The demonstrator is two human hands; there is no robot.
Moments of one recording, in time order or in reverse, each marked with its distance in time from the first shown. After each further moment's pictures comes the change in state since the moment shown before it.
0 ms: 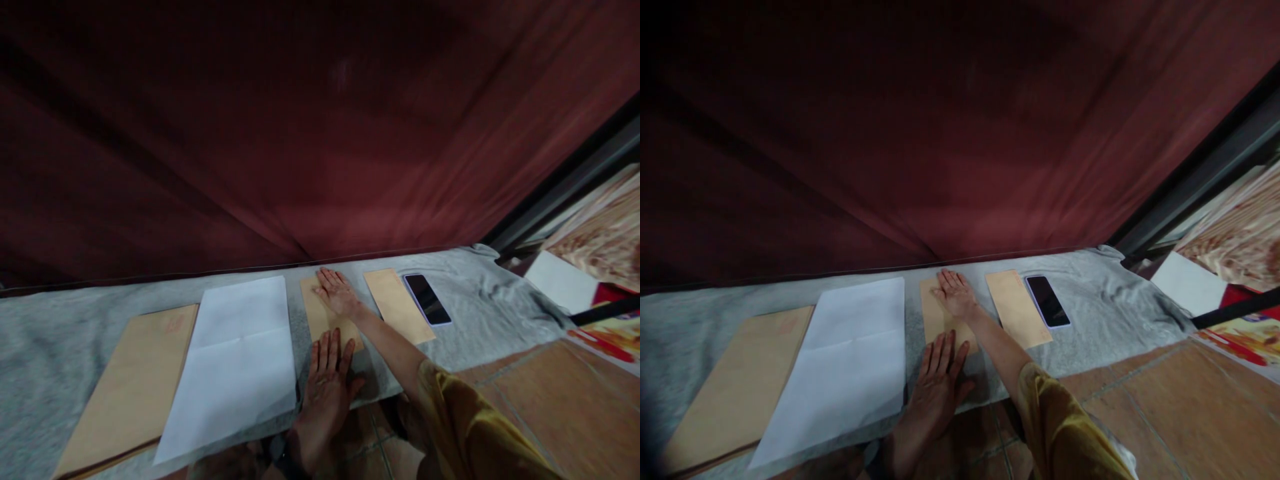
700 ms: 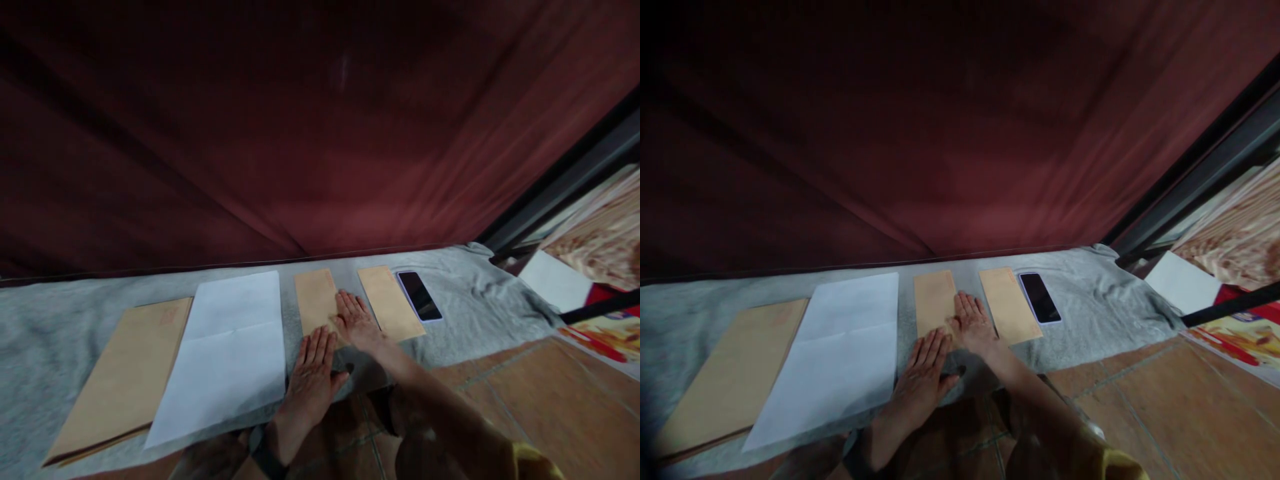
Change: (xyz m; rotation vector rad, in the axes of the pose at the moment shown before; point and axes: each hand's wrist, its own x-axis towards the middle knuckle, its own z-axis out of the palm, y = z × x) left_hand -0.002 -0.010 -0.007 0.054 -0.097 0.046; right_hand -0.121 0.003 -0.007 -0.032 0.087 0.069
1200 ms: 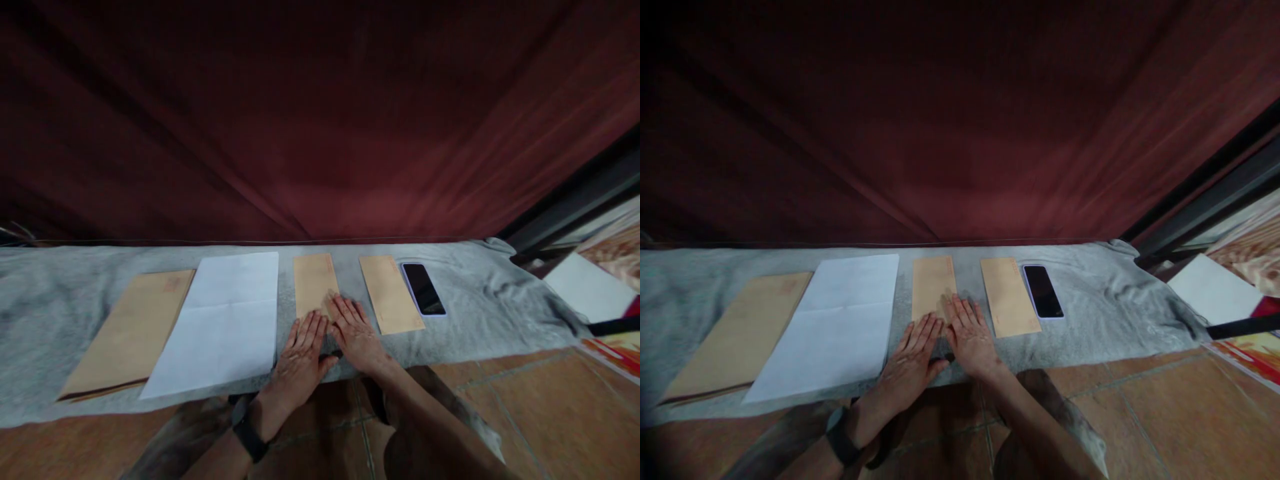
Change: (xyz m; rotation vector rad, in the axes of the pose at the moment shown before) left_hand -0.003 0.006 -0.004 0.059 0.104 -0.012; right_hand -0.051 -0.011 -0.024 0.095 -0.040 -0.088
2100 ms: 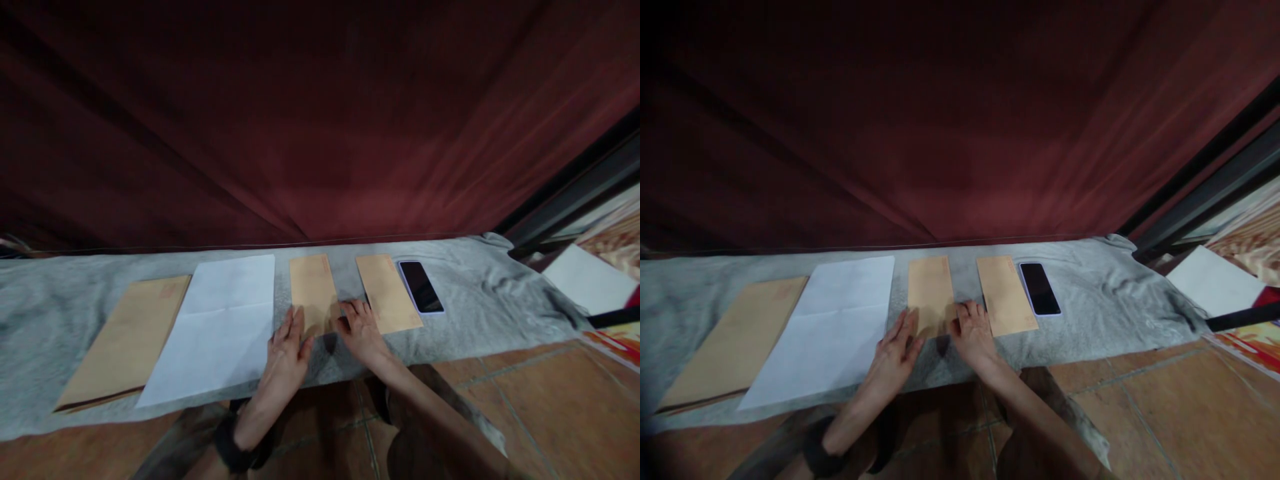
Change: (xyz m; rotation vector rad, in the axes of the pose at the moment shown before) left_hand 0.006 -0.014 -0.007 -0.358 0.050 -0.442; right_hand 0.009 0.011 -0.007 0.164 0.062 0.227
